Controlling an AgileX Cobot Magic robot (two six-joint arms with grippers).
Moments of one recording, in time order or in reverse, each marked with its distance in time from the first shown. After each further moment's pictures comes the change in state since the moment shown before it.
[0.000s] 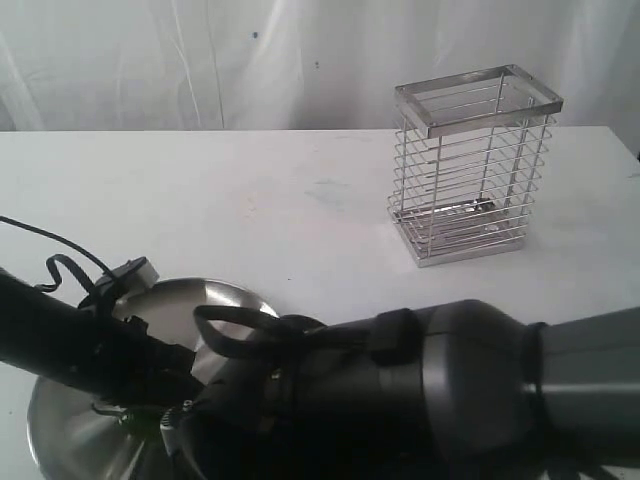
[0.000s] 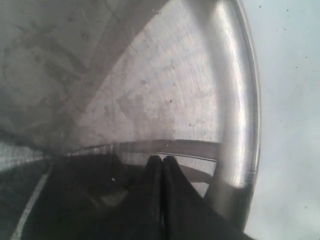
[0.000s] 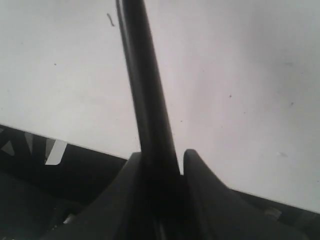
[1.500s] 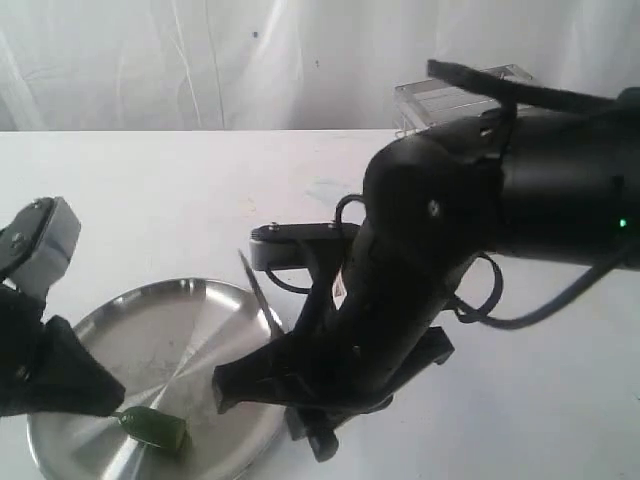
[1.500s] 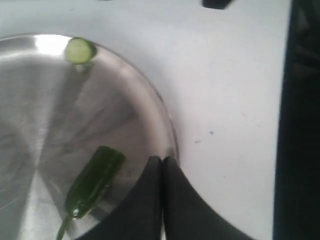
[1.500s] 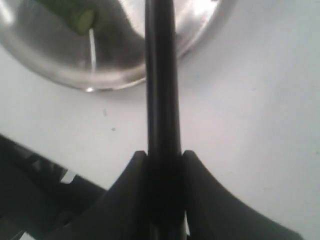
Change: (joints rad) left arm 0.137 -0.504 -0.016 0.492 0.407 0.484; right arm -0.357 -0.186 -0.011 0.108 0.031 -0.525
